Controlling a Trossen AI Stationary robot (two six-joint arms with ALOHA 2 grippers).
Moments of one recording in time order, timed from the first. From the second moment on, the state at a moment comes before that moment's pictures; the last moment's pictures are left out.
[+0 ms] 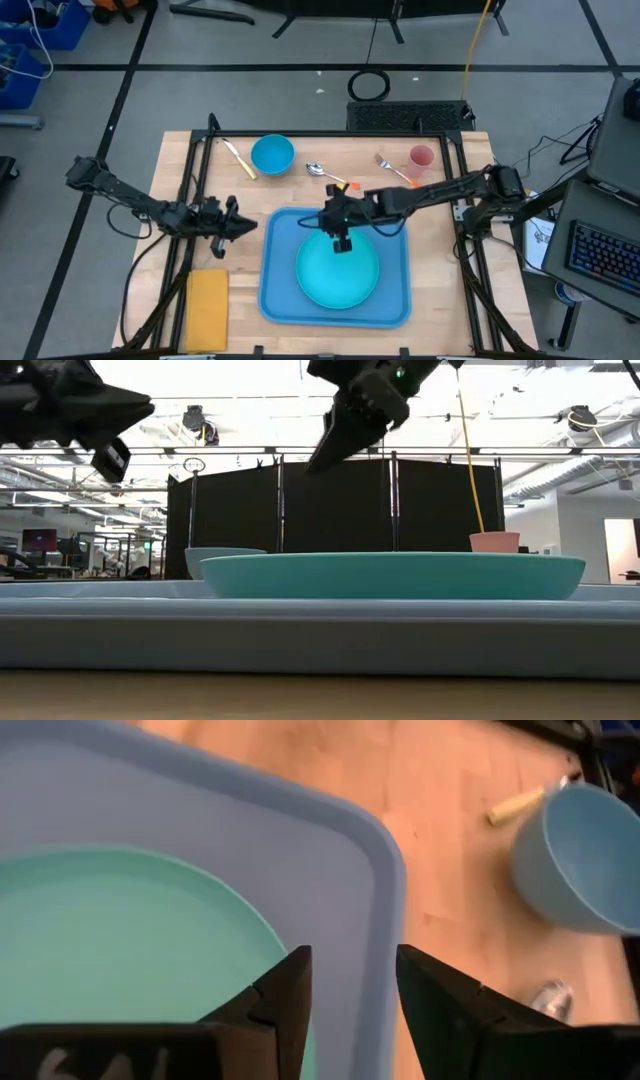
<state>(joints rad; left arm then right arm) -0.41 0.57 0.01 0.71 -0.38 -0.35 0.10 1.72 1.29 -0.35 0.18 -0.21</state>
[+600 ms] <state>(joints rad) -0.15 0.70 0.43 -0.12 -0.46 -0.42 0.38 1.50 0.85 0.24 0.18 -0.16</state>
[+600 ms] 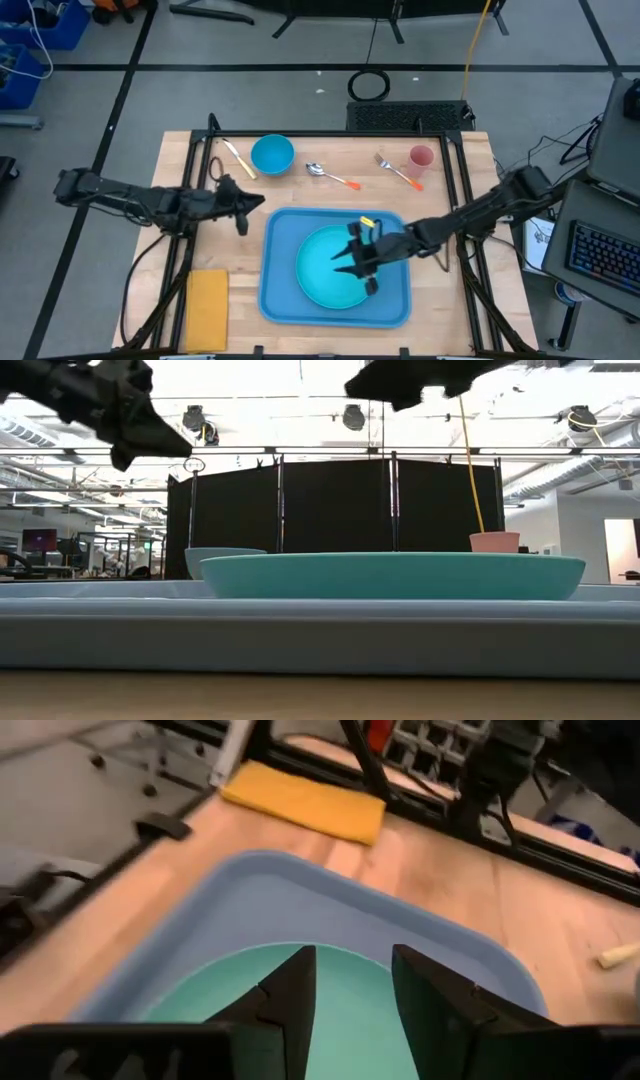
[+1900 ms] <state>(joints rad) 0.46 1.42 0.89 -0.49 -0.14 -0.14 0.50 1.30 0.58 0.43 0.18 -0.09</state>
